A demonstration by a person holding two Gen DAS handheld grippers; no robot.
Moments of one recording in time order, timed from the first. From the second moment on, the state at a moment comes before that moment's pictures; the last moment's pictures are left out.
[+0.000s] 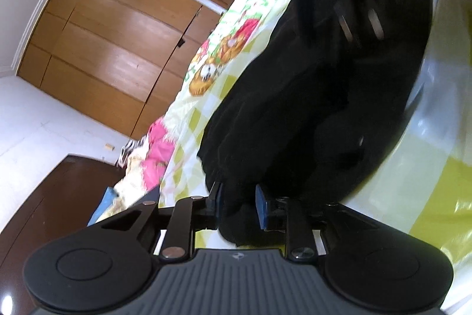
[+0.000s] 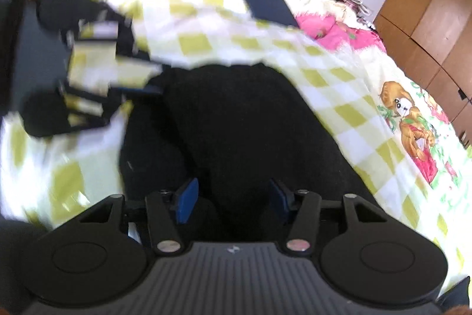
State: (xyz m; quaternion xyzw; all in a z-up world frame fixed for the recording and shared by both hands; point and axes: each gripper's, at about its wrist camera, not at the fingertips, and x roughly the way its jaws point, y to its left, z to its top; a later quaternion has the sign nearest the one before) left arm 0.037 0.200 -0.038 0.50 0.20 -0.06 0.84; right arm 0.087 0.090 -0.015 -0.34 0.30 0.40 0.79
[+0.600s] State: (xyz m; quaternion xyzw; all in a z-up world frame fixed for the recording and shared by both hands) left arm 0.086 0.188 -0.044 0.51 0.19 -0.07 0.84; right arm 0.138 0.073 0.027 -0.20 0.36 0.41 0.81
